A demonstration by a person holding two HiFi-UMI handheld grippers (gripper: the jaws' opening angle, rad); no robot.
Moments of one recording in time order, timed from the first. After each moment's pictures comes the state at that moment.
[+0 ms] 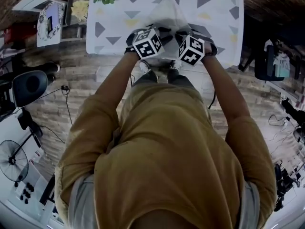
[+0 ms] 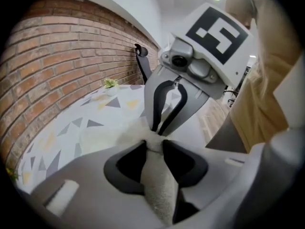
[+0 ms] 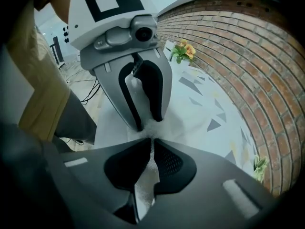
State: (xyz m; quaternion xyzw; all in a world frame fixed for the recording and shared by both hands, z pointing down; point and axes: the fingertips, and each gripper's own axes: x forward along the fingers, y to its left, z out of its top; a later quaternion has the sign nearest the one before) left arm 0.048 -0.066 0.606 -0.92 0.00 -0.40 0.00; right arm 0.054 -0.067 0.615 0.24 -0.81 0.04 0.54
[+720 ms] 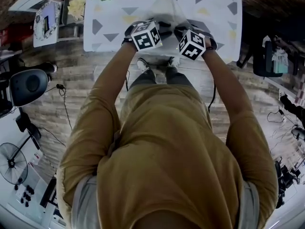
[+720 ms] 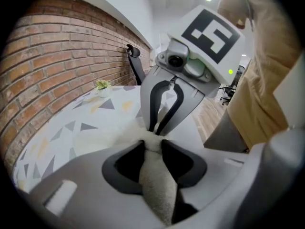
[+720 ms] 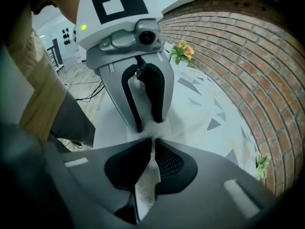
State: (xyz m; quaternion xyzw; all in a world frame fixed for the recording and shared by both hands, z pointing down) left arm 0.053 -0.063 0.608 -0.91 -0.05 -0.40 0.02; right arm 0.055 -0.067 0.618 0.24 -0.81 0.04 0.53
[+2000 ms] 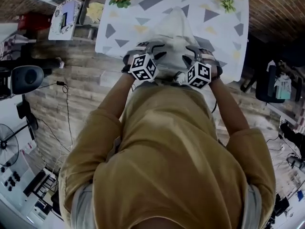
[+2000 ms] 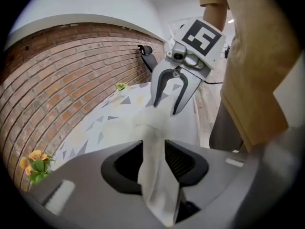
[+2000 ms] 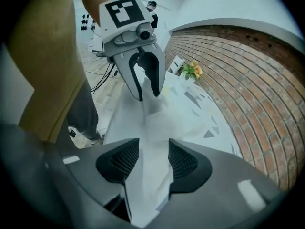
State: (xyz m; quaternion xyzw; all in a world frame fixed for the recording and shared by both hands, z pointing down) left arm -0.004 -0.040 0.605 -0.89 0.12 -0.42 0.11; right arm 0.067 -0.027 0.608 0.23 -0.82 -0.09 0.51
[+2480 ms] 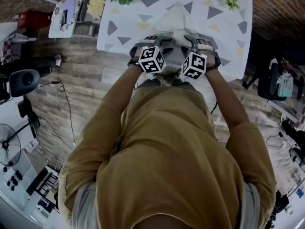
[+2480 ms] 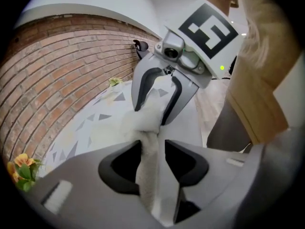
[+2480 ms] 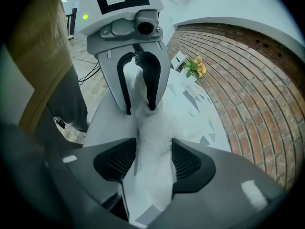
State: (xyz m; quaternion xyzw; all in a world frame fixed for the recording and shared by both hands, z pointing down) left arm 0.013 -0.048 0.622 -0.89 0.07 -0.44 0.09; right arm 0.045 -0.063 0.616 0.24 -0.79 -0.13 0.55
